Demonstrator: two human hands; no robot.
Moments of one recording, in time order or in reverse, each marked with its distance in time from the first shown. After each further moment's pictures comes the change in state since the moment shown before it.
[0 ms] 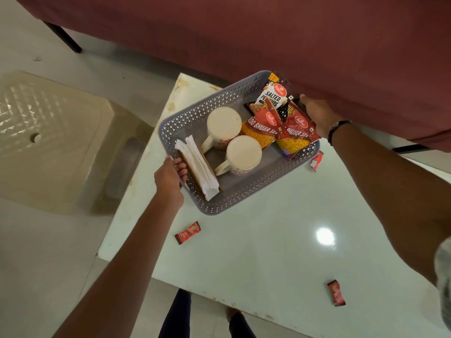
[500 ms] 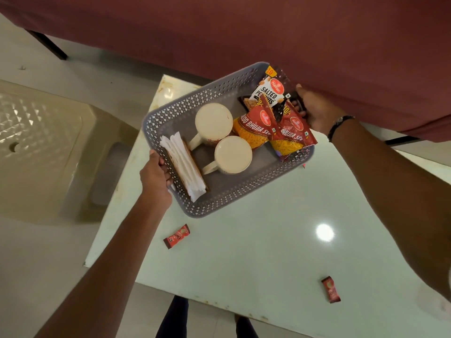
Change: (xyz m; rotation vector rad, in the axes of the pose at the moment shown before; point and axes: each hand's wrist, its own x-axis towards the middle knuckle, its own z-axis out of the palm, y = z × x) left_hand -0.006 0.005 0.007 0.054 -0.036 0.073; right_hand -0.026 -0.010 -0.019 0.224 -0.132 0.063
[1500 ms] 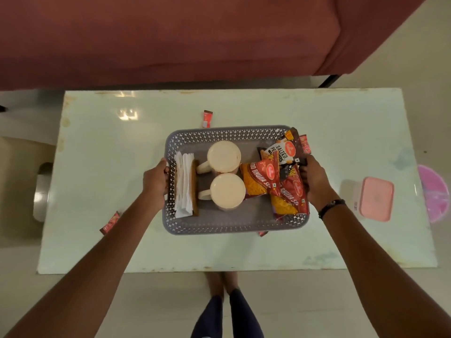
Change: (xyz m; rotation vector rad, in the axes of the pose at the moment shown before) left_hand -0.141 -0.126 0.097 0.489 -0.219 0.062; right_hand -0.206 0.257 -0.208 0.465 0.393 0.113
